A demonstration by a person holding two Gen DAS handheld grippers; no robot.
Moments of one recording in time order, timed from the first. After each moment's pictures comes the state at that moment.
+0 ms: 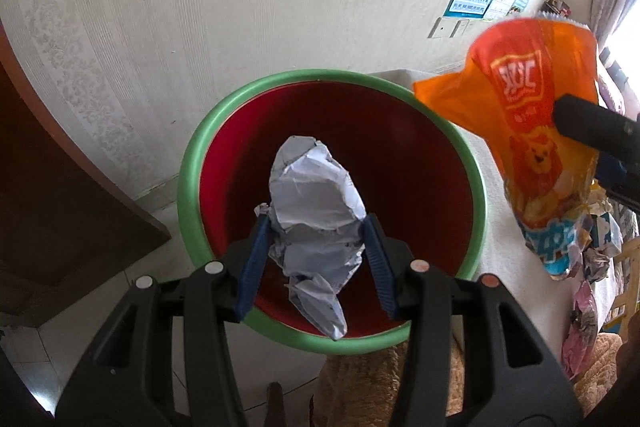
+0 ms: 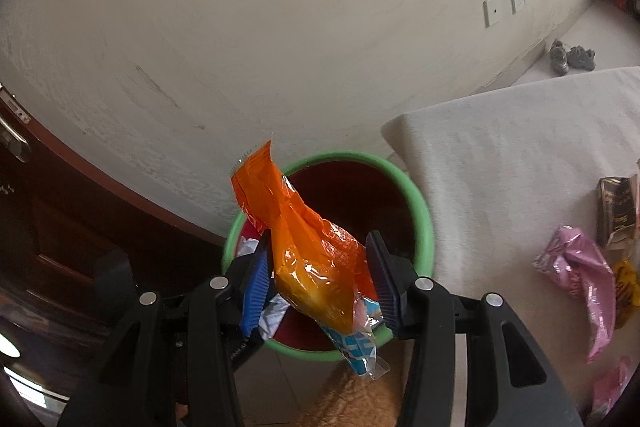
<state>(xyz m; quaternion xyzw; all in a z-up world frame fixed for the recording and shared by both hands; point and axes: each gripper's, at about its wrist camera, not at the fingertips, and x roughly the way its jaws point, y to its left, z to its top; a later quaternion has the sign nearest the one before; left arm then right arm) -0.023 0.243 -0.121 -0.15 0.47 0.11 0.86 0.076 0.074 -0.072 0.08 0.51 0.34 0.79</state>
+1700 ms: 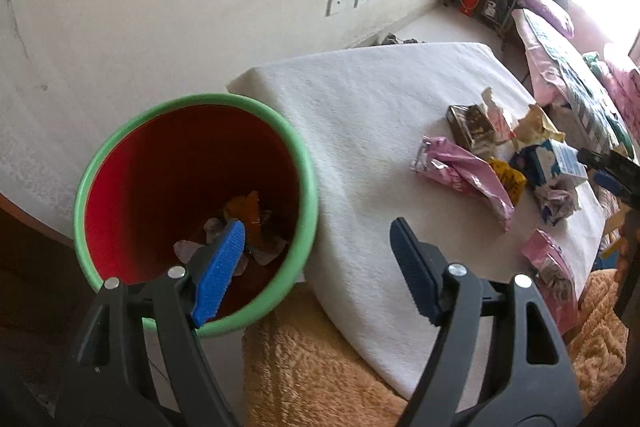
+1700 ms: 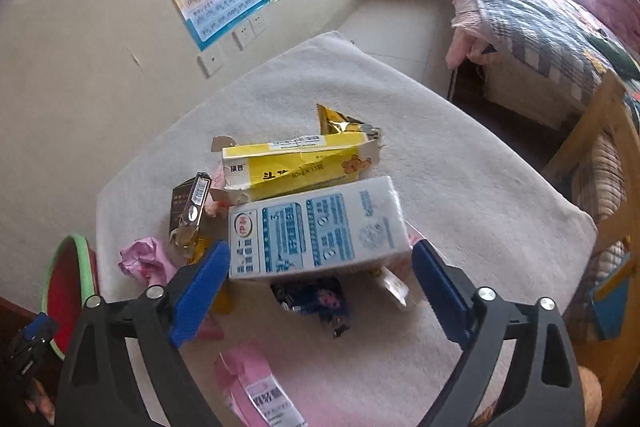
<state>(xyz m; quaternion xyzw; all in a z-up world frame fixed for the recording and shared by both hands) 0.002 0.104 -0.090 -0.04 0.48 0.00 0.88 0.083 -0.256 -0.103 0.11 0.49 0.00 0.86</state>
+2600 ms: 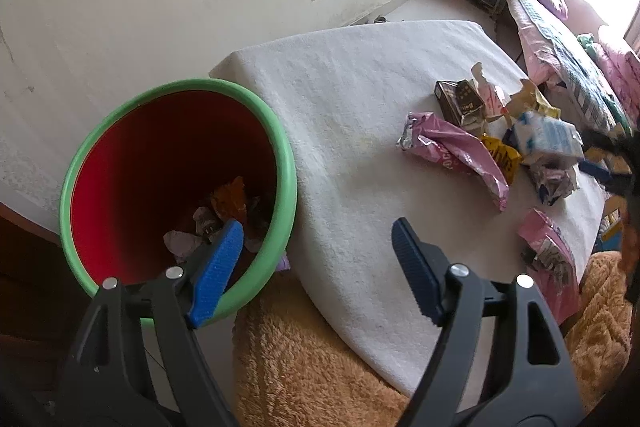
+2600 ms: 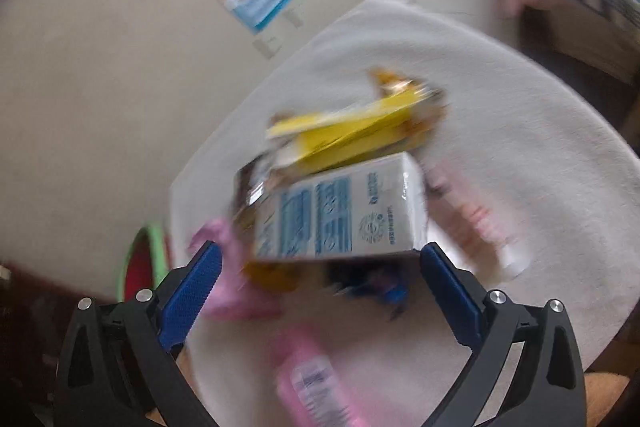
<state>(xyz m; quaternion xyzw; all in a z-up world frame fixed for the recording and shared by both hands) 0.003 0.092 -0.103 -0.03 0.50 -0.01 0.86 0.071 -0.260 -0.112 0.21 0.52 0.16 0.81</state>
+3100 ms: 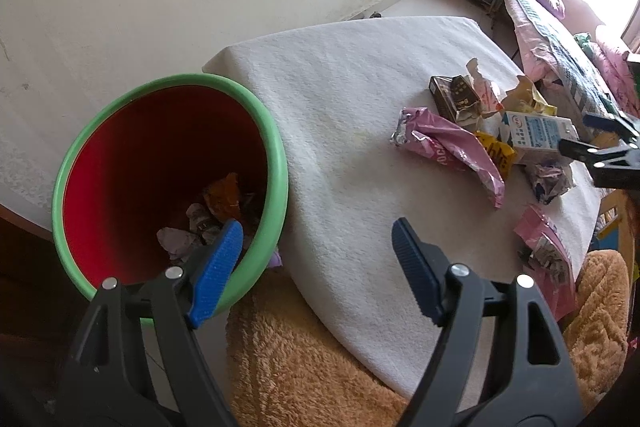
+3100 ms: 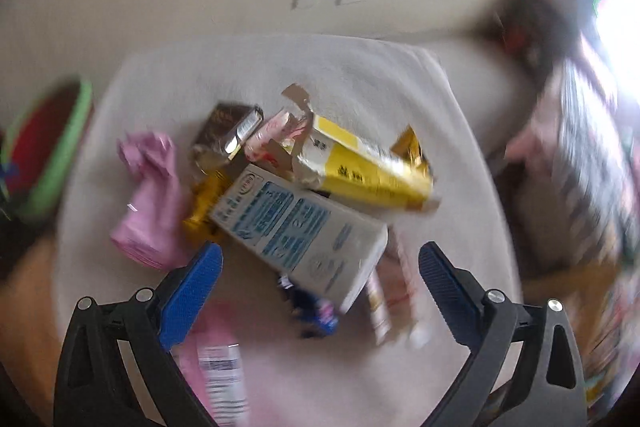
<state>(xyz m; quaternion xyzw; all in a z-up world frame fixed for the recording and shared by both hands) 0.002 0.089 -0.105 -0.04 0.51 -0.02 0.86 0.094 -0.180 -0.101 -0.22 0.51 0.12 0.82</state>
